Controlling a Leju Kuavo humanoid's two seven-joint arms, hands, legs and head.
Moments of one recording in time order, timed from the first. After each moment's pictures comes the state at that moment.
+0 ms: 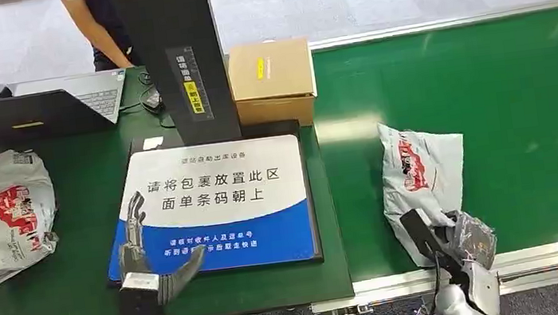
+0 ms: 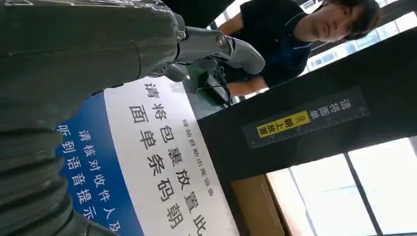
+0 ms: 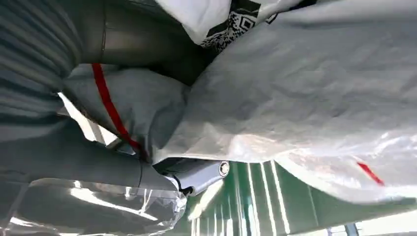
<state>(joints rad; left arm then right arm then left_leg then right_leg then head) 0.08 -0.21 -0.14 -1.51 -0.55 0.18 -0.54 -0.19 0.09 -0.49 -0.93 1.21 -0.58 -0.01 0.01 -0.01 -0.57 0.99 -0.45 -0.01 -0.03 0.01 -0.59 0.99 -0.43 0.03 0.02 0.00</state>
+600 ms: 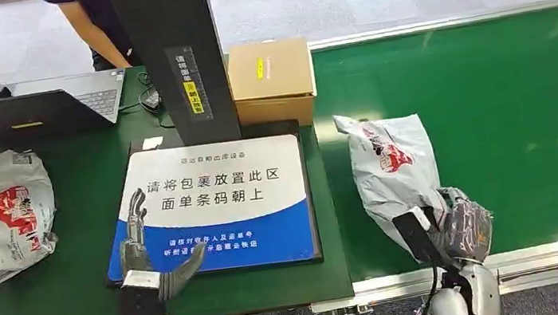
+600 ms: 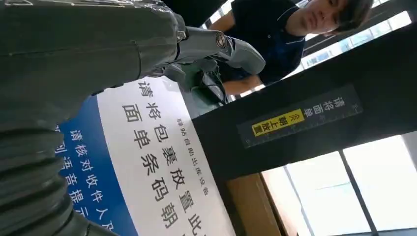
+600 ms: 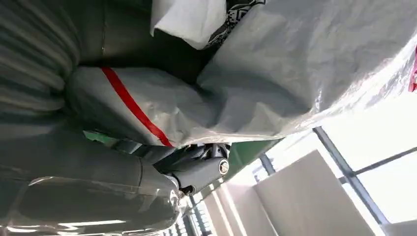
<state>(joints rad) 0.06 -0.21 -0.14 -1.51 -0.55 0.18 -0.55 -0.03 0.16 -0.32 -1.35 1.00 -0.60 -0.19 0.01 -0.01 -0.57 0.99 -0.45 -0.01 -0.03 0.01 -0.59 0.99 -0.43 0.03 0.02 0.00</state>
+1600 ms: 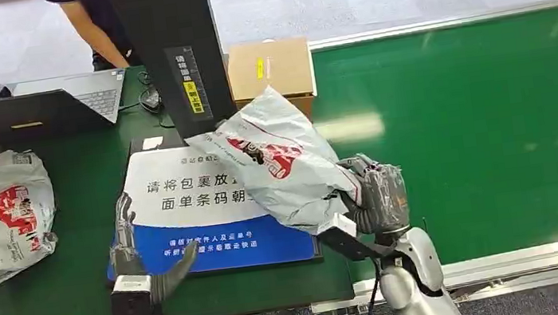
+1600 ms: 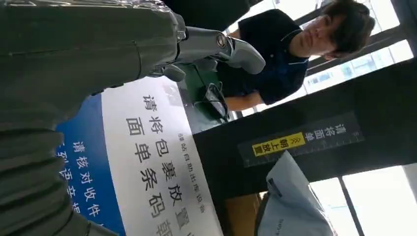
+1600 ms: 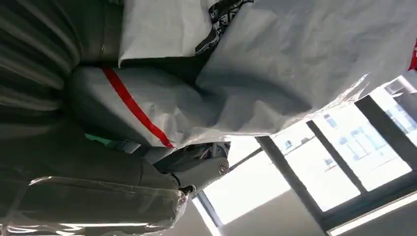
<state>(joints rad) 0.07 -0.20 -0.15 -1.50 -0.50 0.26 -0.58 -0.17 0.09 0.14 -1.39 0.92 -0.54 -0.29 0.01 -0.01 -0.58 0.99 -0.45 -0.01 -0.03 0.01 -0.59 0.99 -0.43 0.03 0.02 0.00</state>
